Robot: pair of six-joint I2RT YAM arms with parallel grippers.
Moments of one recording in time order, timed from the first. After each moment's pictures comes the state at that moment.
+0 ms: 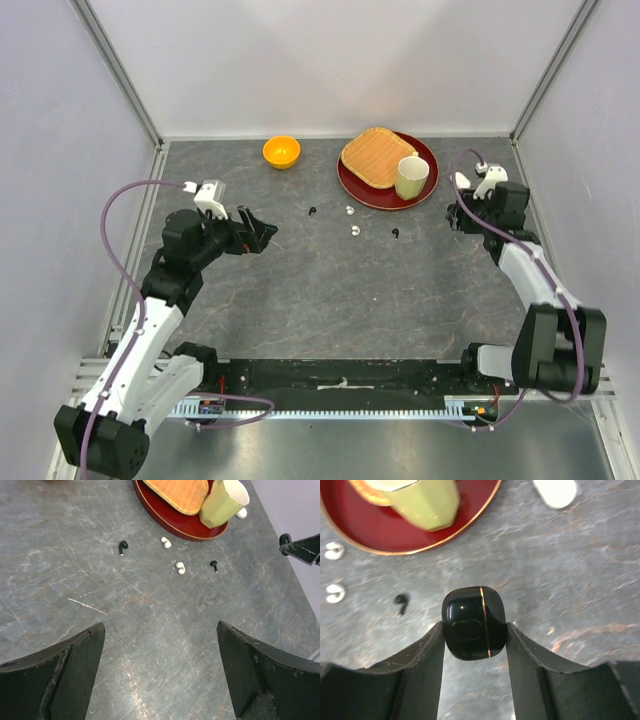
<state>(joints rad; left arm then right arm) -0.23 0.81 0.71 -0.21 0.29 -0.38 -0.12 1.35 0.83 -0.09 -0.22 0.00</state>
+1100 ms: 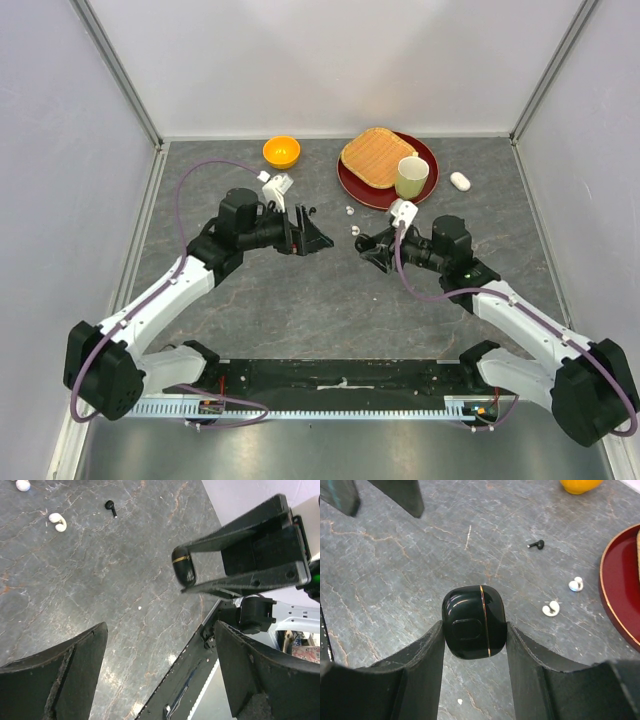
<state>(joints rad) -0.51 1.15 0.87 -0.14 0.52 -0.54 0.46 1.03 0.58 0.19 -0.56 -0.10</state>
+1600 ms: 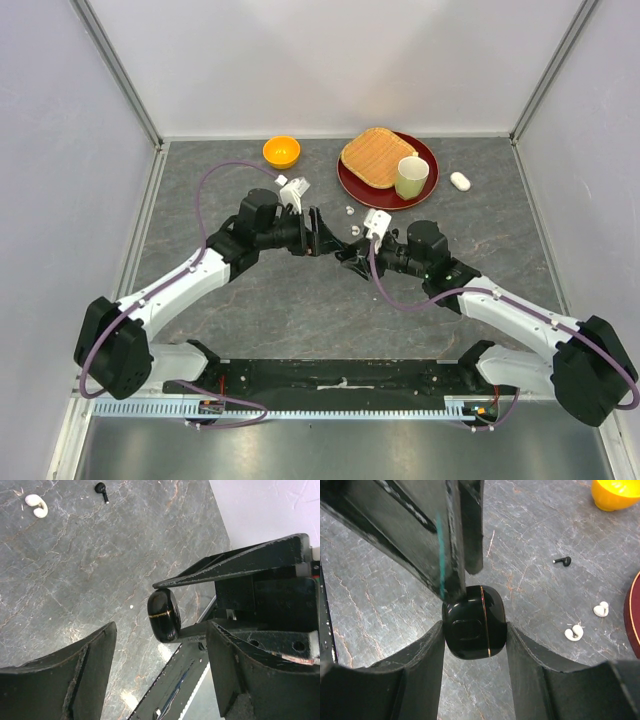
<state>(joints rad) -0.60 1.27 0.89 -0.07 0.49 -0.62 0.66 1.13 0.61 0.23 -0.44 -0.15</state>
